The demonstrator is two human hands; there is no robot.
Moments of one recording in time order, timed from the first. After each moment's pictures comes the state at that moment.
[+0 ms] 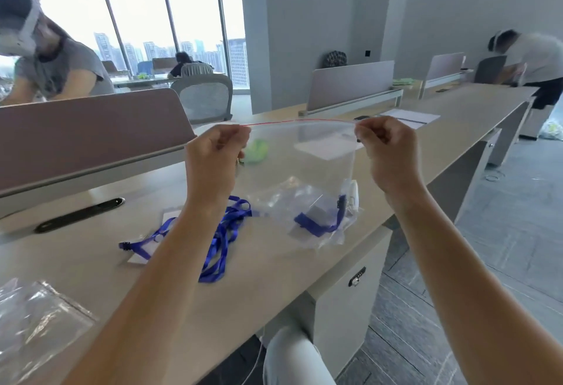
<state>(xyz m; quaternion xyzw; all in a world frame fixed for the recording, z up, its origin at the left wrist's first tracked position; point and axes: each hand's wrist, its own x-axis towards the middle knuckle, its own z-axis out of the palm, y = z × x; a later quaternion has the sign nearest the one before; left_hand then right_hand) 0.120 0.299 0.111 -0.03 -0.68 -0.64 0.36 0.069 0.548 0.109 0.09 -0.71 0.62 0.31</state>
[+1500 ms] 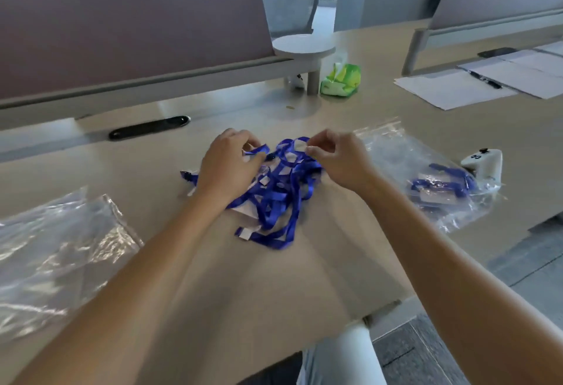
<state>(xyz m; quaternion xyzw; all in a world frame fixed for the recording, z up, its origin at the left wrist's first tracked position) 0.062 0.137 -0.038 0.12 -0.93 -0.25 0.26 -0.050 0.335 -0.044 0.24 -0.86 0.45 0.01</state>
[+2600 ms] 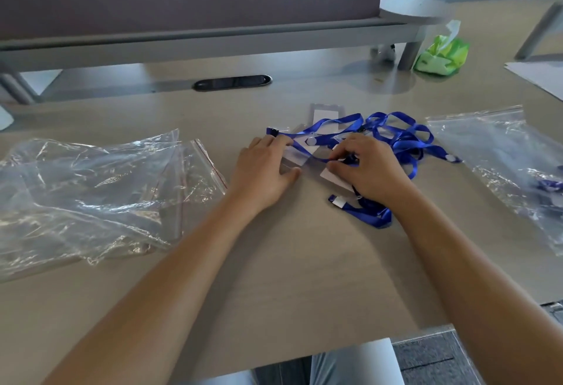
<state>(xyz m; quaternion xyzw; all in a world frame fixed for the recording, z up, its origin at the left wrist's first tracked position) 0.154 0.066 -0.096 0.17 -0.95 -0.16 0.19 0.021 0.246 -0.086 0.42 -0.85 0.32 -0.01</state>
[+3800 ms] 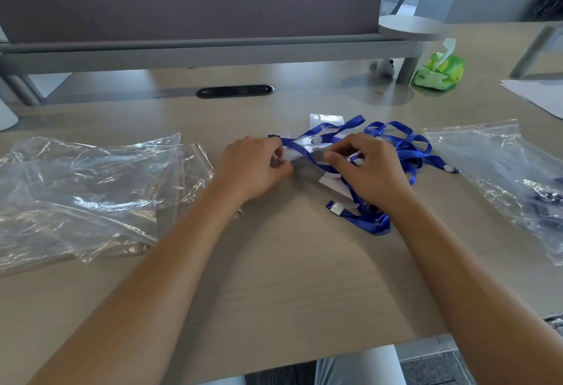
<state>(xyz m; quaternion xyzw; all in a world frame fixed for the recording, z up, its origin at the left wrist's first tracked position) 0.160 0.053 -0.074 0.19 -0.96 -0.12 0.18 0.031 0.247 -0.079 0.40 -0.82 0.41 0.04</state>
